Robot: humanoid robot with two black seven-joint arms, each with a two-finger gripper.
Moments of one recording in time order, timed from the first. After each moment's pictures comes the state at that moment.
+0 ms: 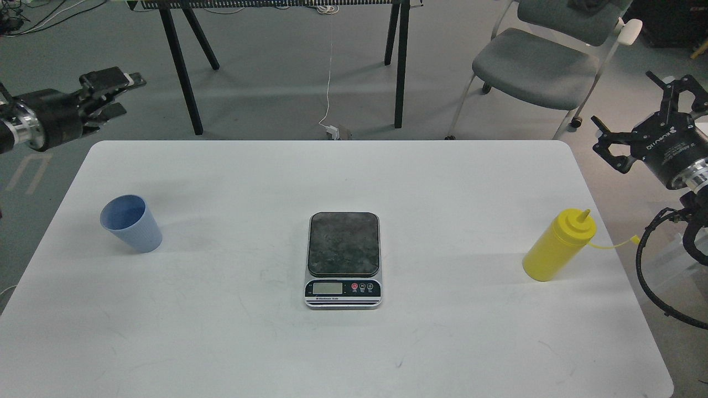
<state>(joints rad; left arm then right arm) -1.03 0.78 -0.26 -0.58 1.00 -0.49 -0.49 0.63 -0.75 0.68 0.87 0.32 0.49 0.15</state>
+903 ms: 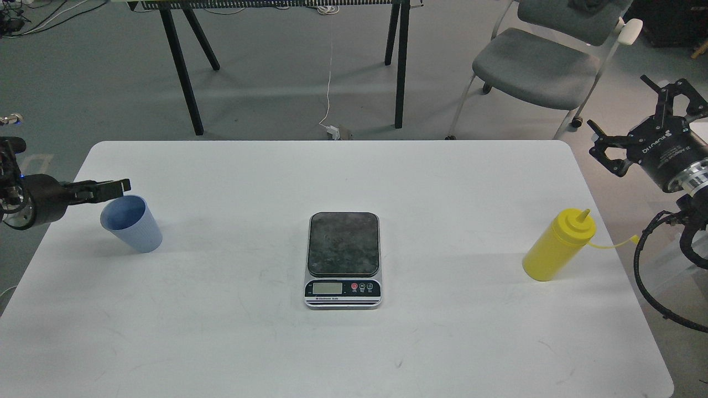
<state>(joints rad) -0.84 0.80 -0.15 -0.66 1.46 -0.19 -0.49 0.61 -0.74 0.67 0.88 0.32 0.49 0.15</state>
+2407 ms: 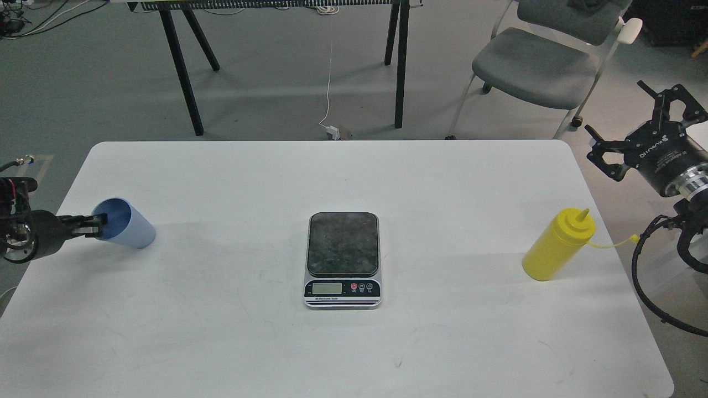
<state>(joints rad) -0.78 0.73 -0.03 -0.51 1.45 -0.14 -0.49 0.61 -0.74 0.67 0.88 0.32 0.49 0.15</state>
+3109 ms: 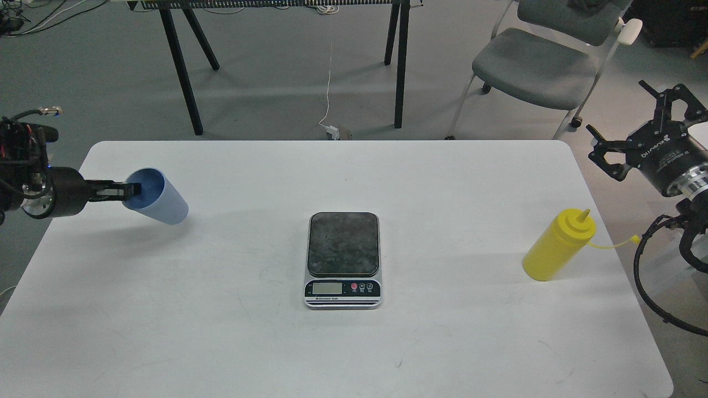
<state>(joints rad) -1.03 0.82 -0.03 -0.82 1.51 -0.37 -0.49 0.61 -0.74 0.67 0.88 0.32 0.49 0.15</state>
